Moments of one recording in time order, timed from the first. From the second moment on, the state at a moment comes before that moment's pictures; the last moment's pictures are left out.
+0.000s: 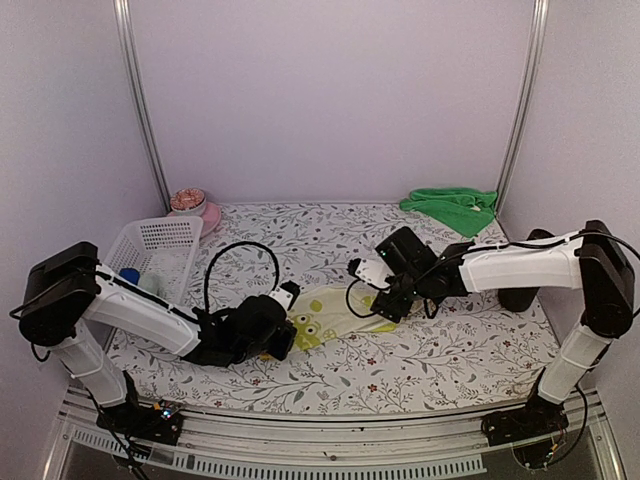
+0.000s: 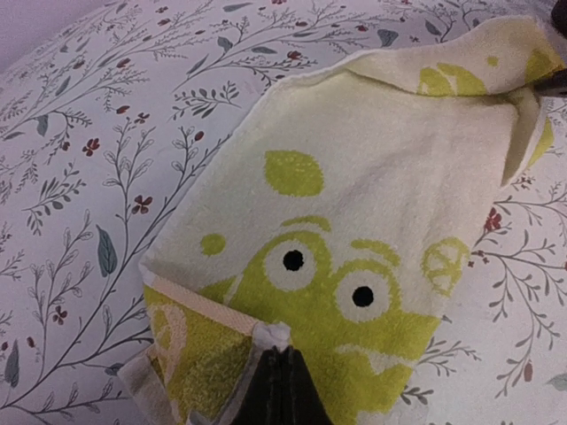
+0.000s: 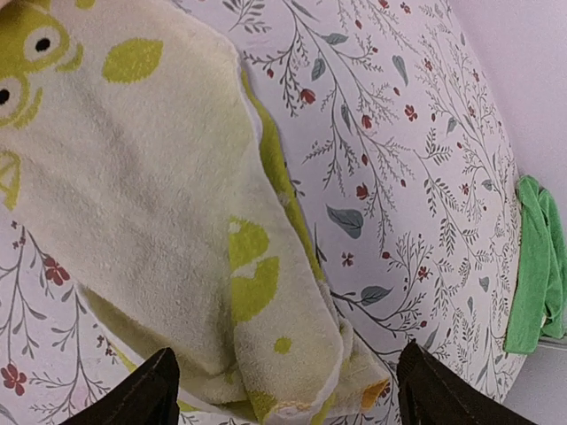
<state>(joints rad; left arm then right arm) -1.10 1.64 0.64 0.25 -0.48 -0.34 0.86 1.69 1.09 -0.34 0.31 -0.40</state>
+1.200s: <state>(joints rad) -1.10 1.69 0.65 0.28 -0.48 -0.36 0.88 1.62 0.89 -0.10 0.53 -0.48</state>
